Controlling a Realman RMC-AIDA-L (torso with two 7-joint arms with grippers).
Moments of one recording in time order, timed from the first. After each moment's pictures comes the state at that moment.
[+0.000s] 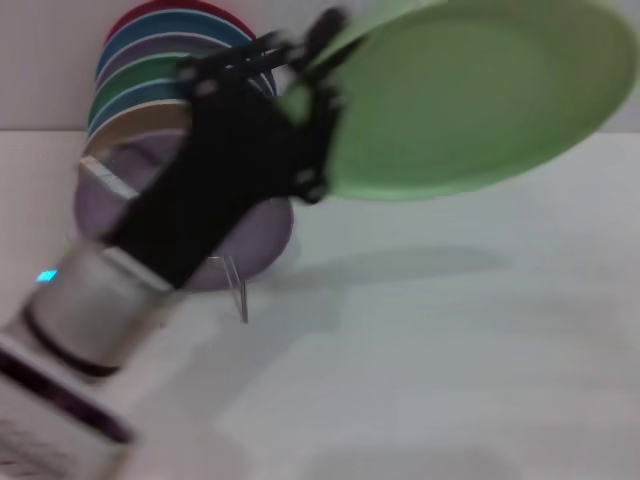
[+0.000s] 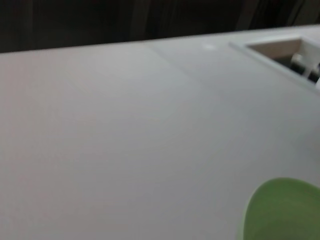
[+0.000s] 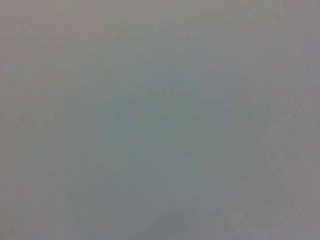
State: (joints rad) left arm -0.26 -1.92 -0.79 -1.06 2.89 1.27 0.60; right arm 0.14 2.09 2.66 0.63 -1.17 1.65 -1.76
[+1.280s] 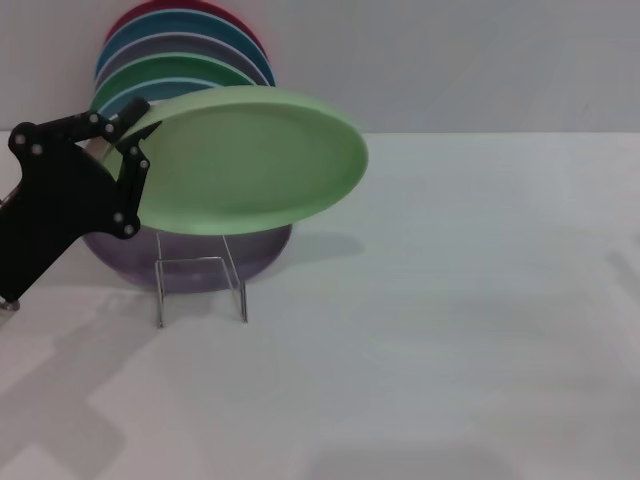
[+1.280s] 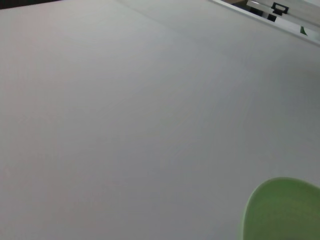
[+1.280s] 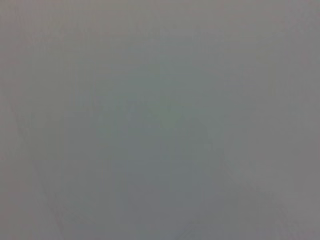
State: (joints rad) left arm -0.51 -1.94 -0.92 -0.14 2.89 1.76 0.42; right arm 0.17 2.08 2.58 0.59 -1.17 1.72 -1.76
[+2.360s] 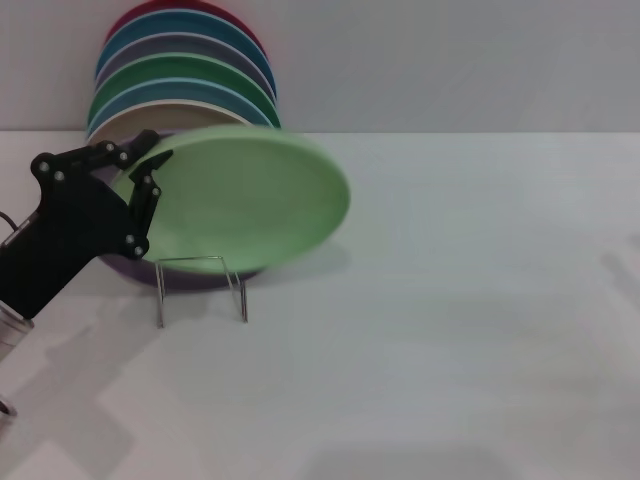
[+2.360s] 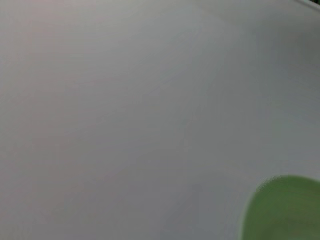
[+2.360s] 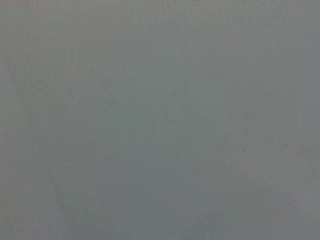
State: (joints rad) left arm -0.50 -1.97 -0.92 -0.08 2.89 1.68 0.44; right arm 0.17 2.08 2.58 0.59 -1.17 1.73 -1.77
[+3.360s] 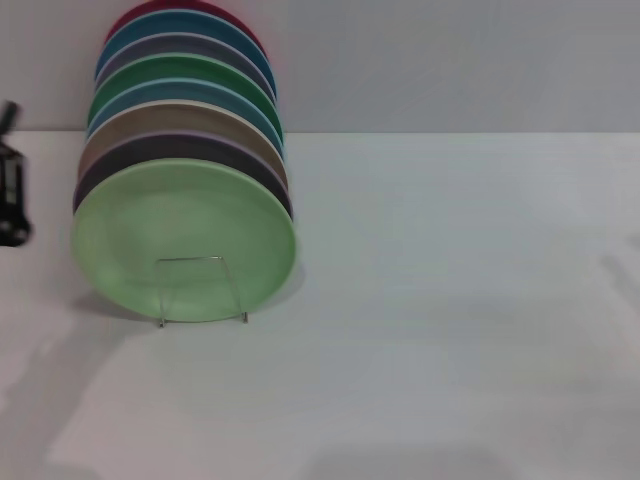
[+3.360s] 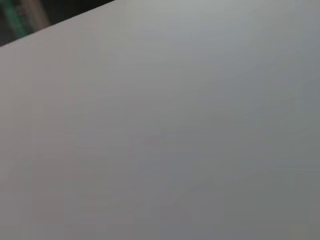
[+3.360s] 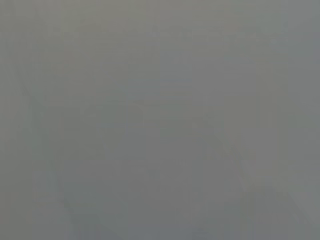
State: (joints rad) left arm -0.30 -2.03 -1.18 -0.22 2.88 1.87 0.48; right arm 0.17 2.08 2.58 0.60 -1.17 1.75 -1.78
